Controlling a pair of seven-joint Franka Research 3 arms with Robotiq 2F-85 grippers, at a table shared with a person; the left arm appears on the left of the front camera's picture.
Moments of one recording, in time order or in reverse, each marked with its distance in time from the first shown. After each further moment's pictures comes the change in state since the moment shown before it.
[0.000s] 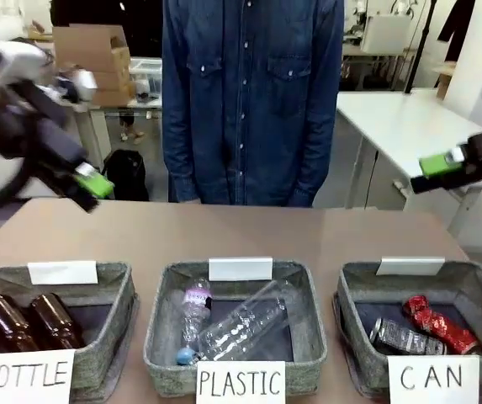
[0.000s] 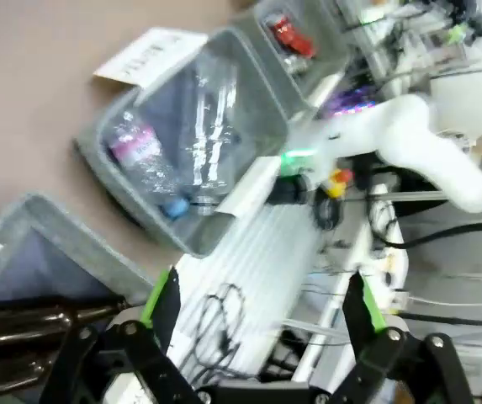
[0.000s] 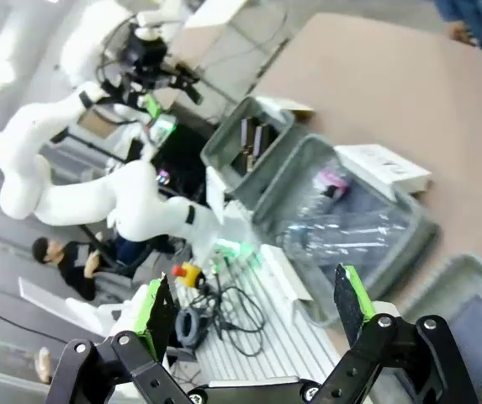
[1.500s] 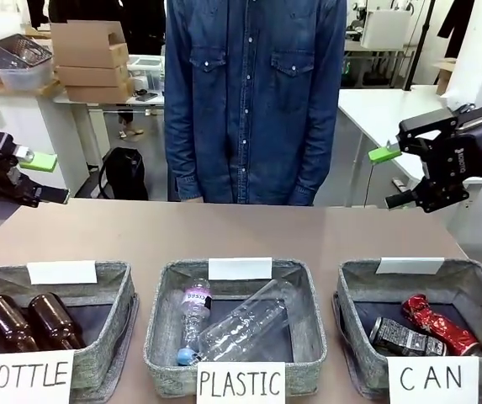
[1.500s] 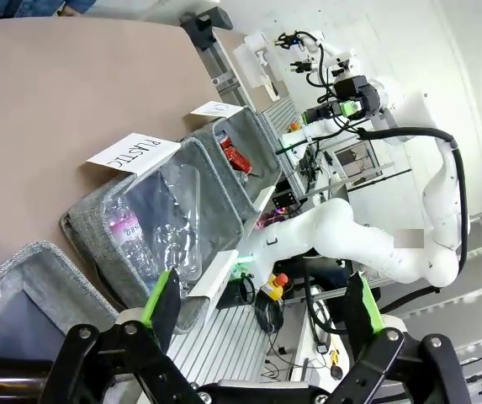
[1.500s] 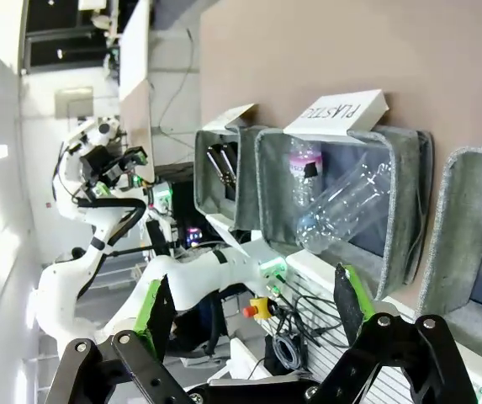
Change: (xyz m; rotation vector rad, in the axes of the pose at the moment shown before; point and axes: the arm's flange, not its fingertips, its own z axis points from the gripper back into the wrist) left arm -0.056 0.064 0.028 -0.196 -0.420 0.034; right arm 0.015 -0.023 -0.022 -0.157 -0.038 -0.637
